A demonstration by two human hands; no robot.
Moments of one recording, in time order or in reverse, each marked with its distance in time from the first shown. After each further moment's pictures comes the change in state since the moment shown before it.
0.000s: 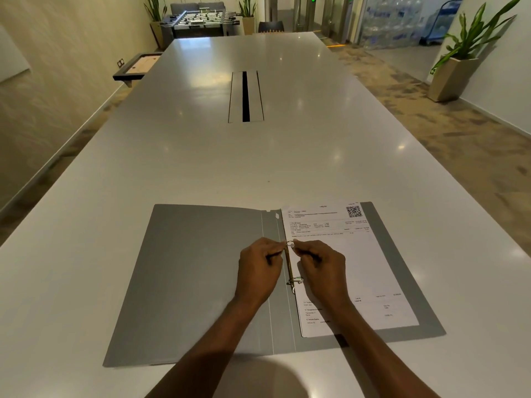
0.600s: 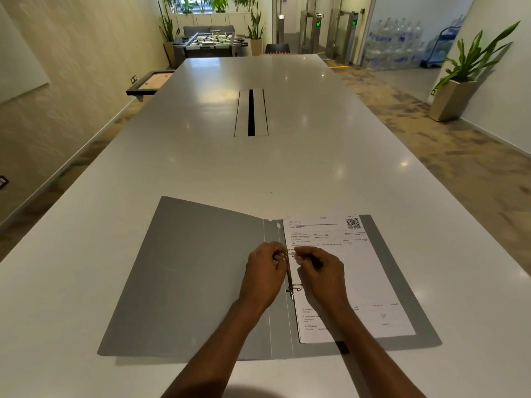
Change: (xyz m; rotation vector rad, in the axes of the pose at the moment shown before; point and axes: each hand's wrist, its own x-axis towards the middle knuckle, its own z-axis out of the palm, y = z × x) left_hand 0.002 0.015 0.002 0.026 -0.051 -0.060; right_hand 0.004 -0.015 -0.003 -0.036 -0.036 0.075
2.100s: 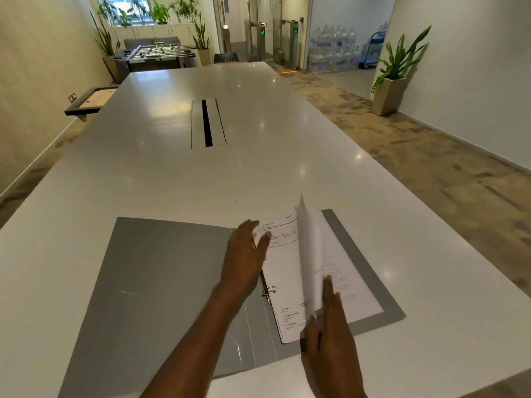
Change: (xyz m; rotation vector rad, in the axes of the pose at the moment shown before) left_hand 0.044 0.026 0.004 -0.186 -0.128 -0.066; right_hand -0.120 -0.010 -0.040 -0.311 0.125 0.181
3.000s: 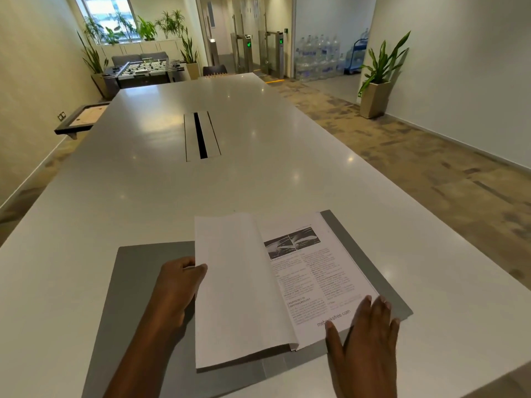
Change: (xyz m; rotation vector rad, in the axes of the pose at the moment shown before) left_hand -0.035 0.008 -0.128 -0.051 0.022 -0.346; right_hand 0.001 0.025 -0.017 -0.593 0.047 0.239
